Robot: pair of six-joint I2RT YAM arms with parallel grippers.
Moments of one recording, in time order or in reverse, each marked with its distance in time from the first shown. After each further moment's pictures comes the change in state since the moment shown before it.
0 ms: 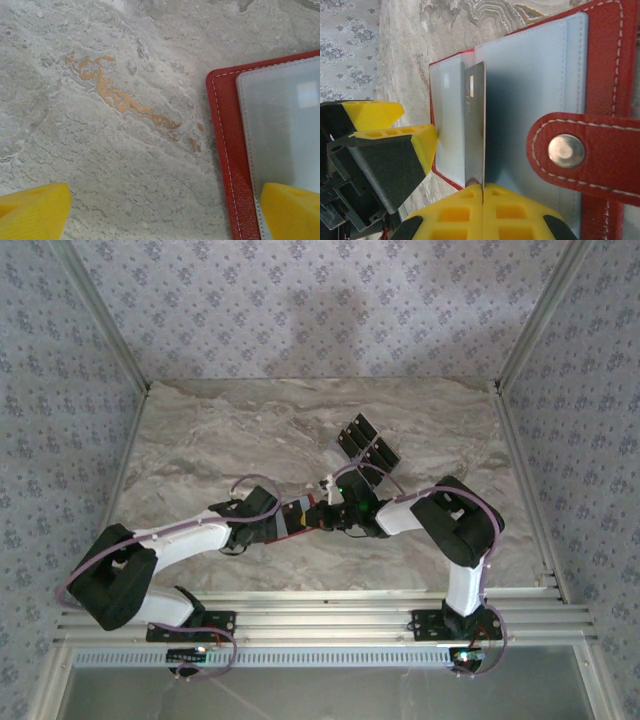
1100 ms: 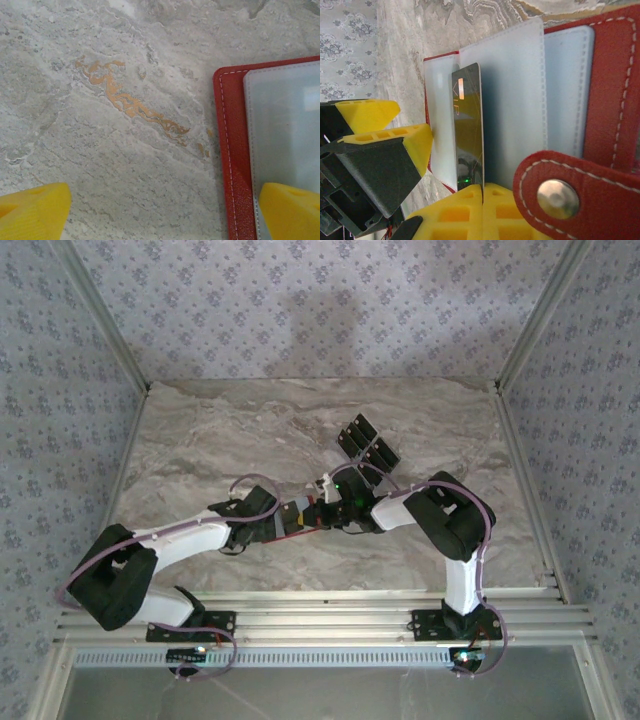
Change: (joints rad) left arm 0.005 0.000 -0.002 0.001 -0.014 0.000; right arm -0.013 0.056 0.060 -0.029 -0.047 0.000
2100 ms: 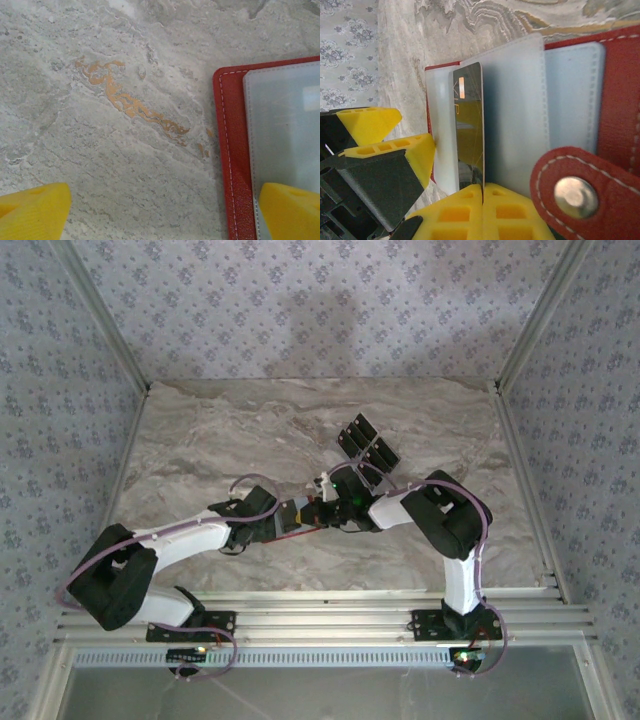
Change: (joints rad) left arm 0.000 0.000 0.000 0.001 0.000 0.000; right arm 0.015 0.022 0.028 0.006 0.011 0.026
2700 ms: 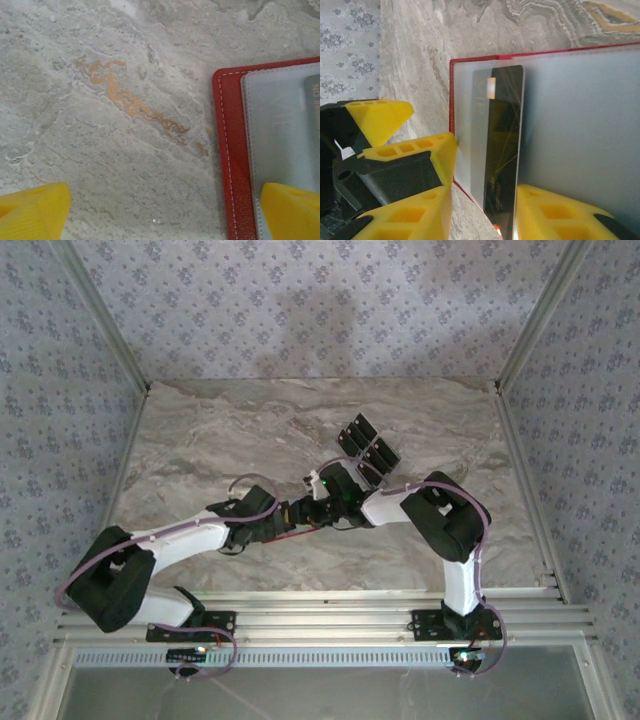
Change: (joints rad) left arm 0.019 -0.025 -0.003 -0.006 0.020 0.000; right arm 0.036 -0.017 0.097 -0.153 0.008 -0.038
